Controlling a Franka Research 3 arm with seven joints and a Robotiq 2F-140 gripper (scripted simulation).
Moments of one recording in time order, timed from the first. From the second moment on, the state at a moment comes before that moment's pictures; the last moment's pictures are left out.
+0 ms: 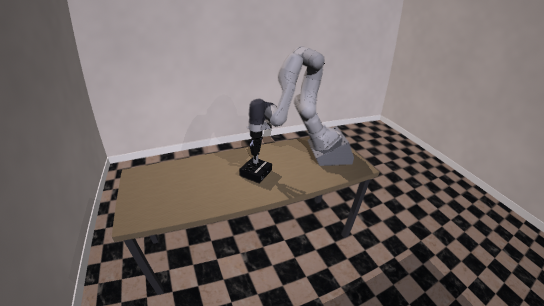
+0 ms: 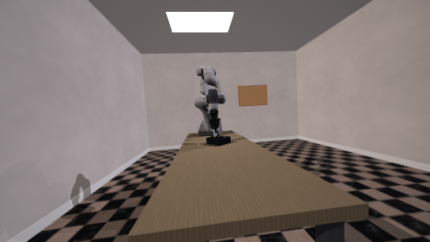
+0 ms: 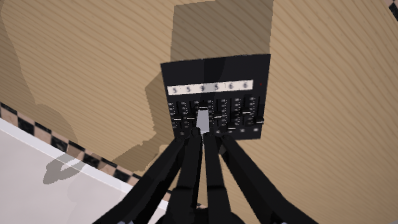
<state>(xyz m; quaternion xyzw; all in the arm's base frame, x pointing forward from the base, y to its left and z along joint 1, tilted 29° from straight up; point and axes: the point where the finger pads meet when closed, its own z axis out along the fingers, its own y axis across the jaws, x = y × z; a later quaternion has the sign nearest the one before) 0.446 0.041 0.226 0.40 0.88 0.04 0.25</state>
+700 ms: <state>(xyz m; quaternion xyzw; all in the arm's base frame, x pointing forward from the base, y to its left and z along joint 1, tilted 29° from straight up) 0.446 0.039 0.230 0.40 0.88 0.05 0.25</state>
